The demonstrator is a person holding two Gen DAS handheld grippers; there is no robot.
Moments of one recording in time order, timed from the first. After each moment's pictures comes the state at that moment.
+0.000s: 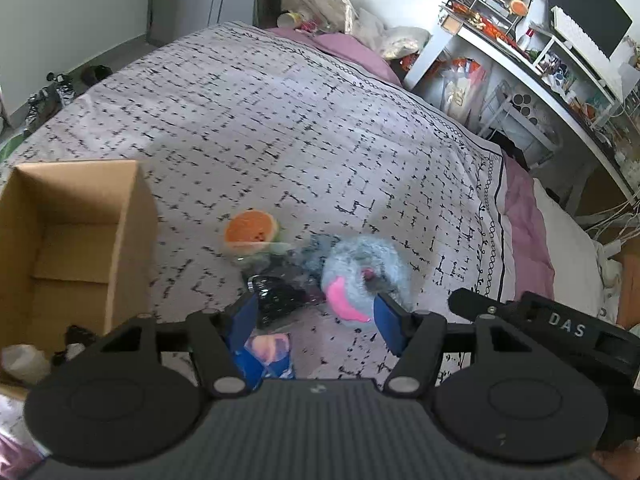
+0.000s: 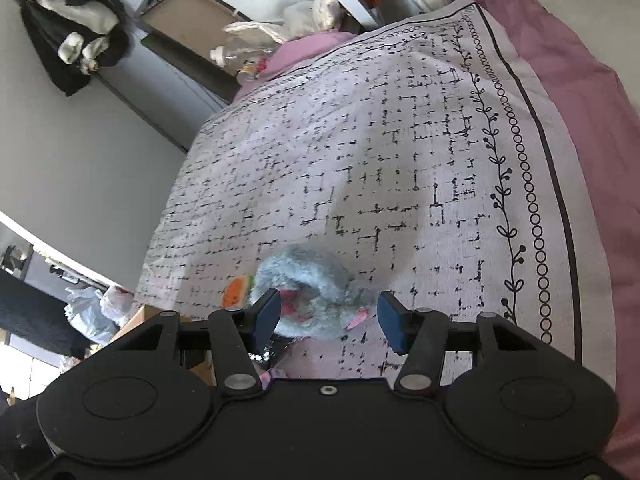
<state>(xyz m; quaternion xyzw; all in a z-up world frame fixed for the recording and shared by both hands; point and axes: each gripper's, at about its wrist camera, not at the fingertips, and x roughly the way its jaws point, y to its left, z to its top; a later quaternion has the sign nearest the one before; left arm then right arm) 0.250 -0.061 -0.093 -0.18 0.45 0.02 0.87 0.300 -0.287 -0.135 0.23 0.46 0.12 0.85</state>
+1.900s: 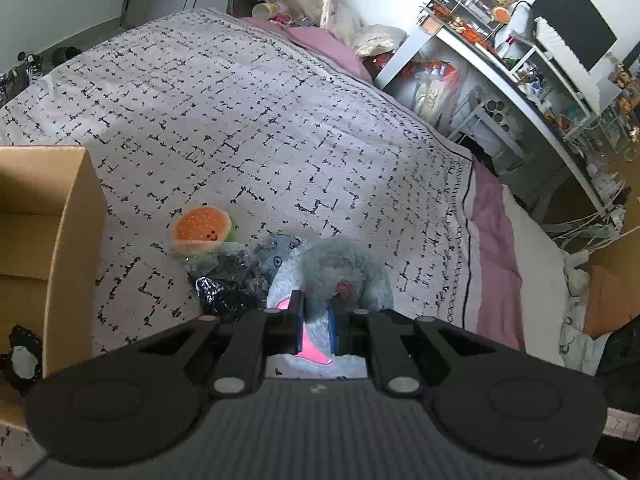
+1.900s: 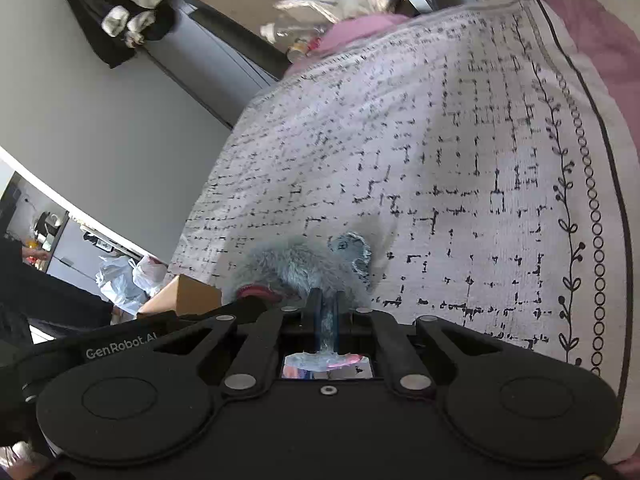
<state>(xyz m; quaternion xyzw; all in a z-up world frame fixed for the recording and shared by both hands) 0.260 -0.062 -0.101 -0.23 0.44 -0.03 0.87 0.299 -0.273 -0.140 0.22 0.46 0.21 0.84</state>
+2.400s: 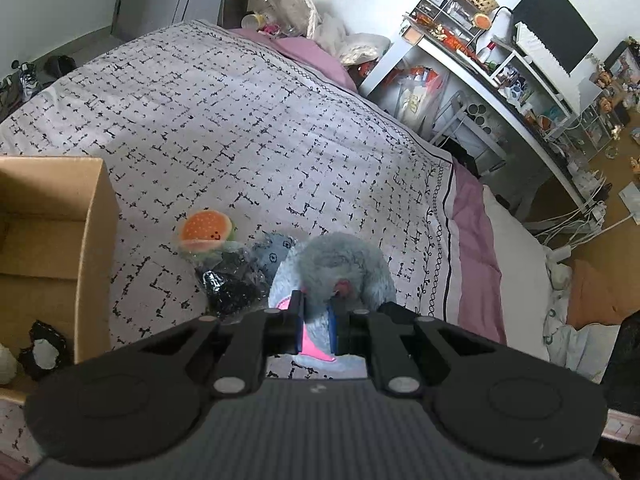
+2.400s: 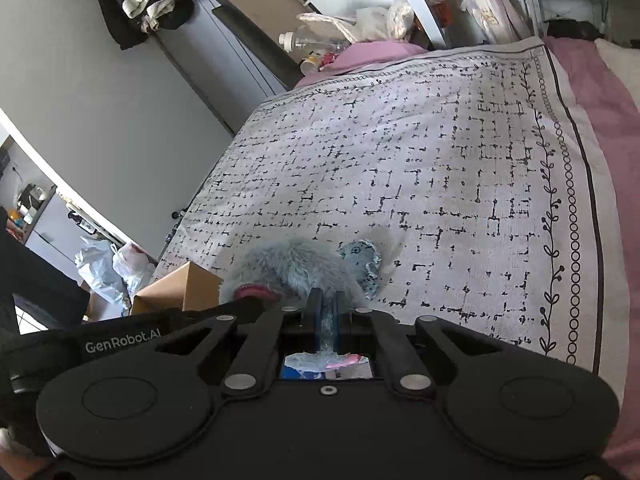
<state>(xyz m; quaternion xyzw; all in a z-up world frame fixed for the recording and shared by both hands) 0.236 -0.051 -0.078 -0.23 0.43 -0.04 0.87 0.269 -0.245 -0.102 0.15 0.43 0.19 0.87</state>
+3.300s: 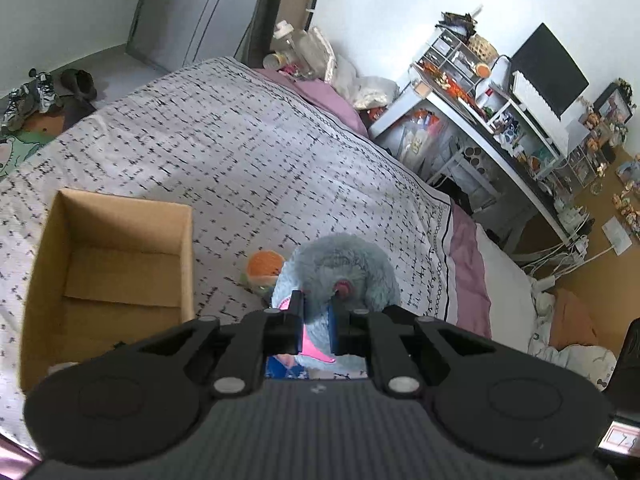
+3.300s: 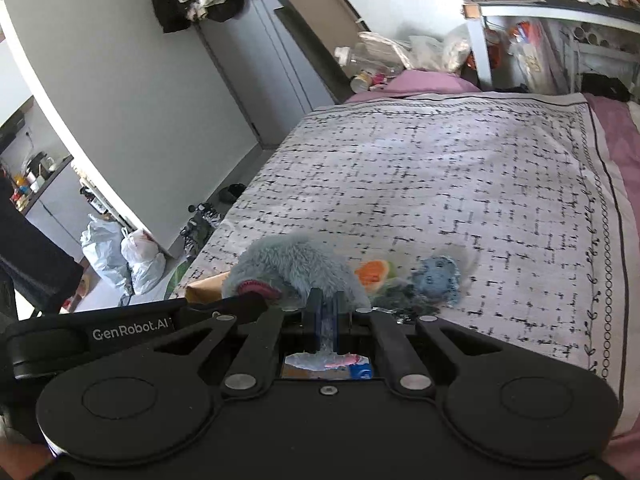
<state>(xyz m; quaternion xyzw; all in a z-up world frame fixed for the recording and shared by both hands) 0.190 0.037 -0.038 -0.25 0.39 -0.04 0.88 0.227 -0.150 -0.049 0.10 0.40 0.21 0.89</state>
